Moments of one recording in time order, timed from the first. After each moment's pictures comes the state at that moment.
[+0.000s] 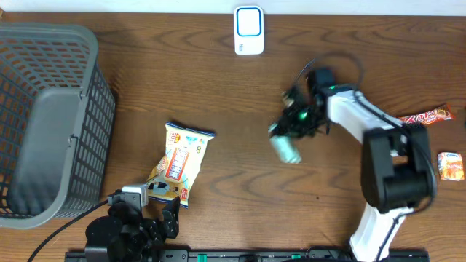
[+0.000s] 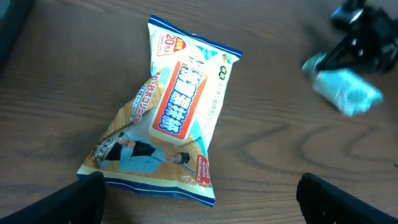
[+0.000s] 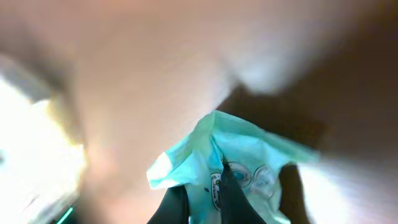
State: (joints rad) left arm -0.07 0.01 0.48 -1.11 0.24 -0.20; right arm 0.20 2.02 1.22 -0.72 -0.73 0.16
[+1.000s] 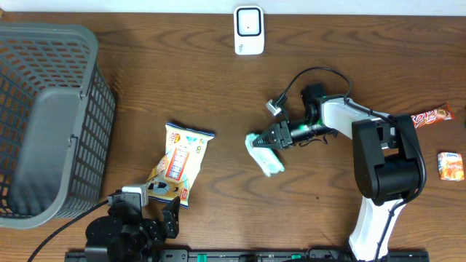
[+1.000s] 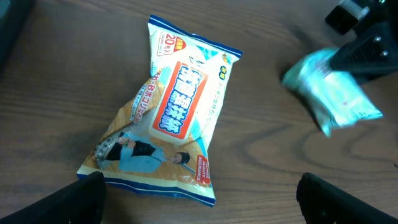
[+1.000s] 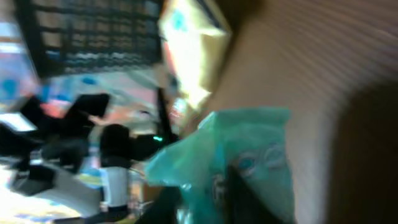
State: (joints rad) left arm -0.07 0.01 0.48 -1.11 0.24 -0.20; right arm 0.21 2.08 1.17 -0.74 -1.21 -0.25
